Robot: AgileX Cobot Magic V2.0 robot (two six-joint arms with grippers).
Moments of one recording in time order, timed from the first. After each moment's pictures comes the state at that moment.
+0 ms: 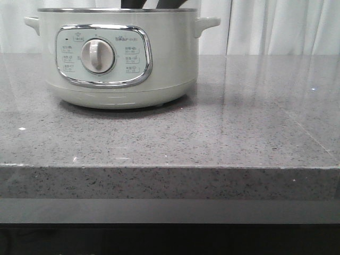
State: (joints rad) left arm -0.34 0.54 -0.85 -0.05 0.68 0.02; right arm 0.59 1.90 -1.92 0.09 0.88 -0.08
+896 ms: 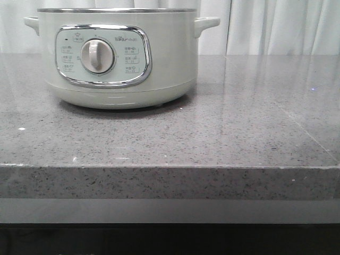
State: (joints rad) left arm -0.34 0.54 -0.85 -0.05 0.69 0.02; right arm 0.59 0.90 -0.93 0.10 0.46 -0.06
